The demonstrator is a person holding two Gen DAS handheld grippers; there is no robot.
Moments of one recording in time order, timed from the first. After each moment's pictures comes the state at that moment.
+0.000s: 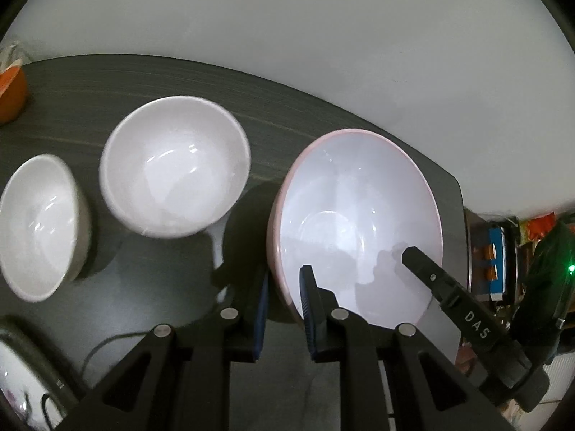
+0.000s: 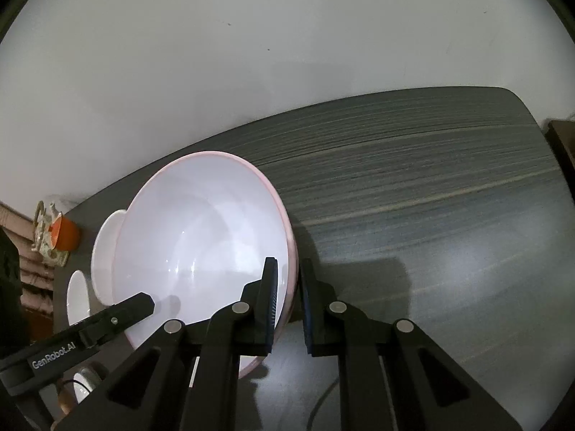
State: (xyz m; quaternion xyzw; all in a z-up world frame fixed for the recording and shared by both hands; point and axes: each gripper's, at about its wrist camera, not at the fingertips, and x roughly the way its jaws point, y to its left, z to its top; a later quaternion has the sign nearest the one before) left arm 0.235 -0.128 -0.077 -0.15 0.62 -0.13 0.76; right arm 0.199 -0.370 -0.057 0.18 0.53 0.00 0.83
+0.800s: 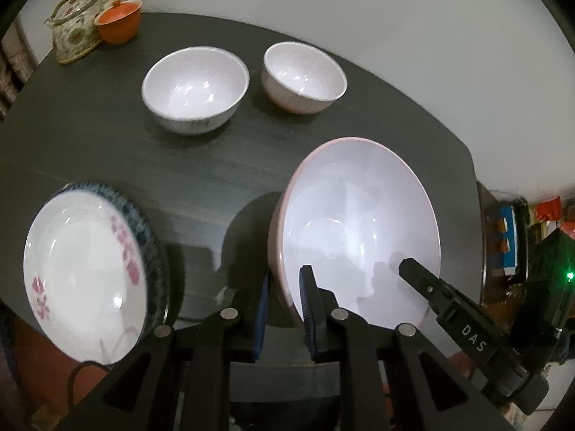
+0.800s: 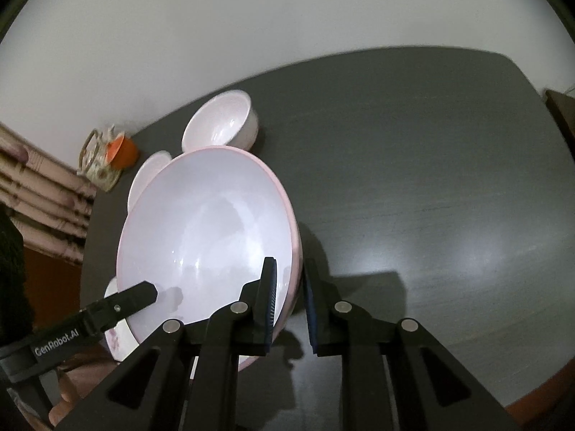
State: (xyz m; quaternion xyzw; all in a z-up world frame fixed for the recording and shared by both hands) left arm 0.062 -0.015 -0.048 -0.14 0.63 -0.09 0.76; right arm 0.049 -0.266 -0.032 0.17 0.55 0.06 0.81
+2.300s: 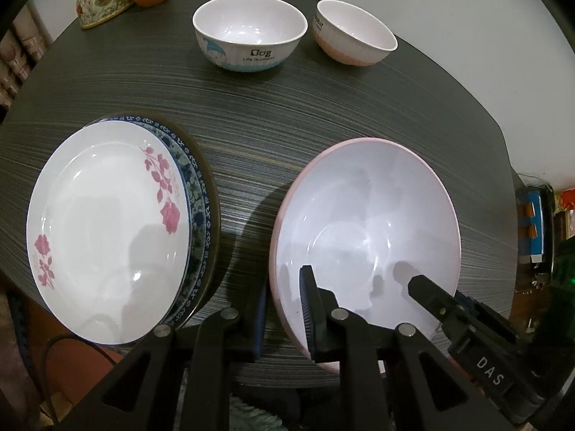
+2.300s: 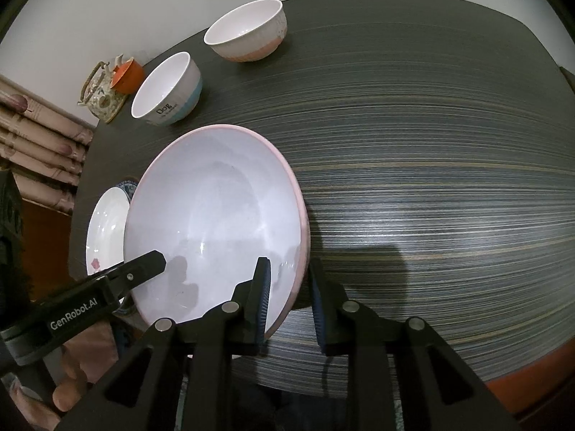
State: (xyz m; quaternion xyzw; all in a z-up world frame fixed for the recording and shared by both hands) left arm 0.026 0.008 -0.092 -0.11 0.65 -0.05 0.75; right arm -0.014 -0.221 -0.079 0.15 0.60 0.08 0.78
